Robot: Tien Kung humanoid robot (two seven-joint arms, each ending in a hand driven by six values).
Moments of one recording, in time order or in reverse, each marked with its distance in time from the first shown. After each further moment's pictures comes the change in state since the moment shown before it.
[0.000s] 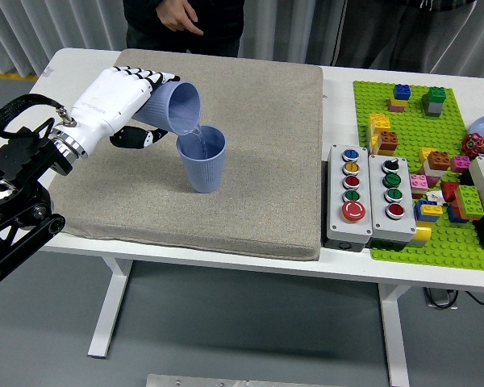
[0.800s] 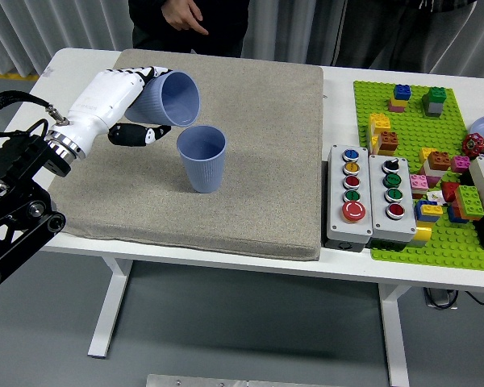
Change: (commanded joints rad) left arm 0.040 -0.025 -0.052 -0.003 -0.207 -0.002 -0.013; right arm 0.004 0.000 0.000 0.000 -0.001 0.001 -0.001
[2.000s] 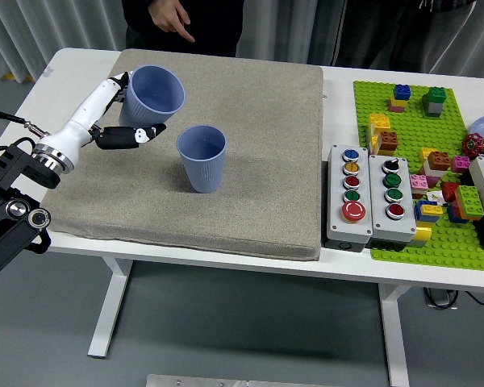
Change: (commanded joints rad) left arm 0.082 -0.026 -0.091 0.002 -0.424 -0.027 -0.060; right arm -0.003 0.003 0.005 0.000 0.004 0.001 0.003
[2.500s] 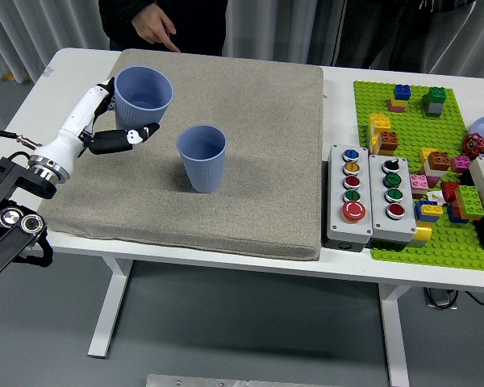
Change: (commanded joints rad) left arm 0.075 -0.041 -0.059 -0.004 -0.144 0.004 -0.039; right arm -0.007 0.003 0.007 0.000 -0.014 0.003 -0.002
